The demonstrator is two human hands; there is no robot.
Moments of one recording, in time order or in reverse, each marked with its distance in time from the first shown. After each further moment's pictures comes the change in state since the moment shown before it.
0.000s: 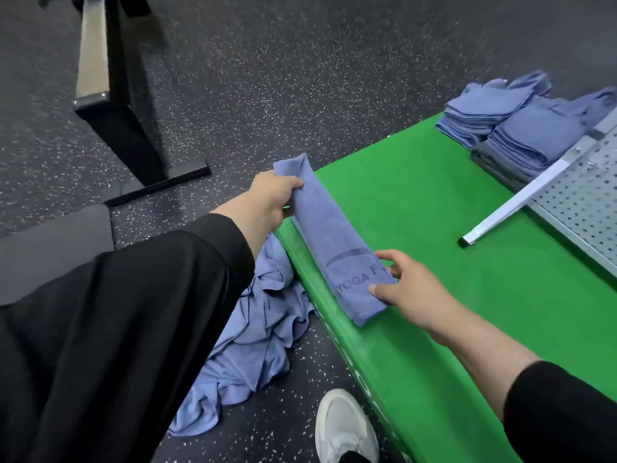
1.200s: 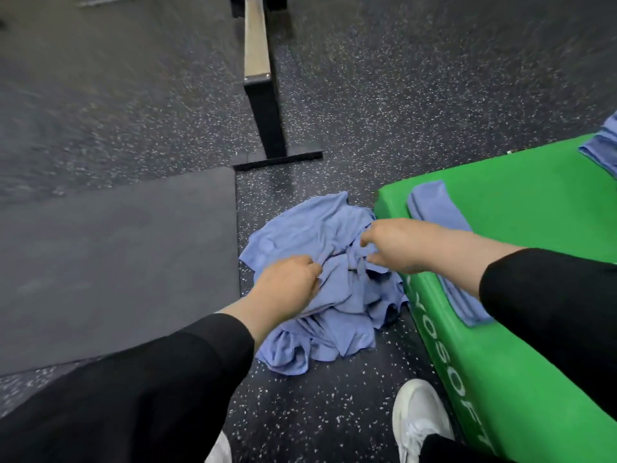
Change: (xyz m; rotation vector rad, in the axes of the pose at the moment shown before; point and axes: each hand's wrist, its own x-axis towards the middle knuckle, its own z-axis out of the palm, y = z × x) left_hand -0.131 -0.130 -0.237 1.520 -0.050 0.570; right_hand 0.014 -0.170 0.141 -1.265 -0.422 -0.625
